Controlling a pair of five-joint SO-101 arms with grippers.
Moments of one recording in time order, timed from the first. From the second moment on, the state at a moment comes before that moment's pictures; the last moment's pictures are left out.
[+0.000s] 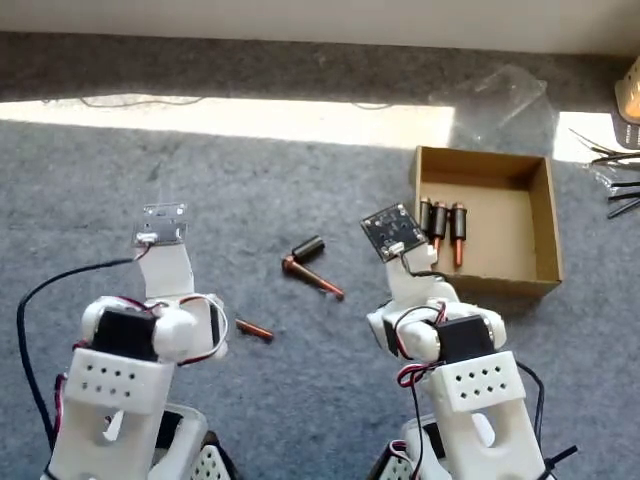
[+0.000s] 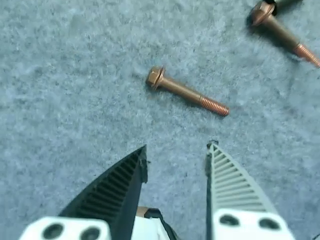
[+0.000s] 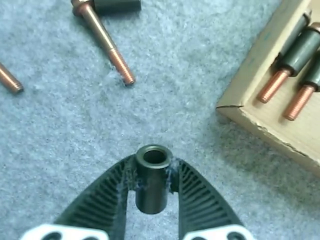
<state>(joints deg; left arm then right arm) 4.5 -58.4 52.8 89.3 22.1 -18.7 -58.3 58.9 69.1 16.8</state>
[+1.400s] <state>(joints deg) 5.7 -12.1 47.7 62.9 51.9 -18.7 -58.3 58.9 69.1 16.8</state>
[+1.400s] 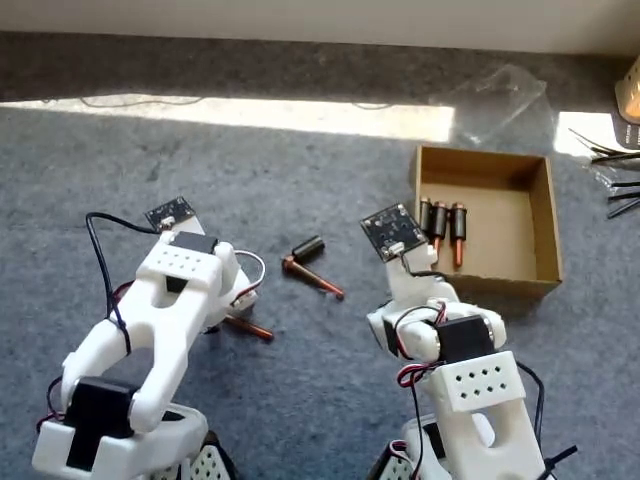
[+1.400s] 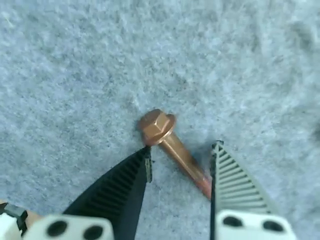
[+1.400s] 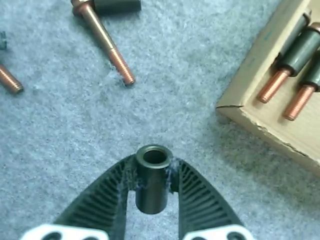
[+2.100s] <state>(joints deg) 5.1 -8.2 47.5 56.9 54.6 -18.5 -58.5 60.9 67.6 16.8</state>
